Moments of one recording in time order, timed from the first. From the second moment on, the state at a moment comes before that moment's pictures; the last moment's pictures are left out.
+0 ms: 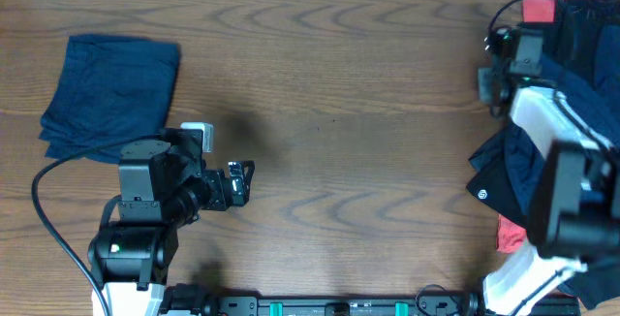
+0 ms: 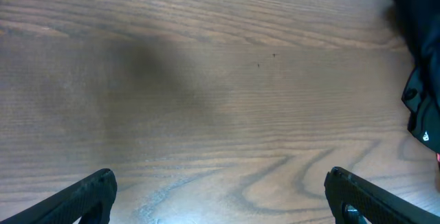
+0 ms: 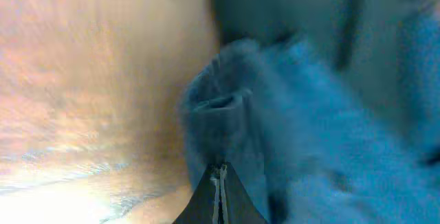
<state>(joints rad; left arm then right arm) -0.03 0.79 0.77 -0.79 0.36 -0.15 -0.12 1.85 1.20 -0.19 0.23 -0.25</state>
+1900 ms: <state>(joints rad) -0.03 0.79 0.77 -0.79 0.36 -0.15 0.01 1.80 1.21 -0.36 0.10 -0.26</state>
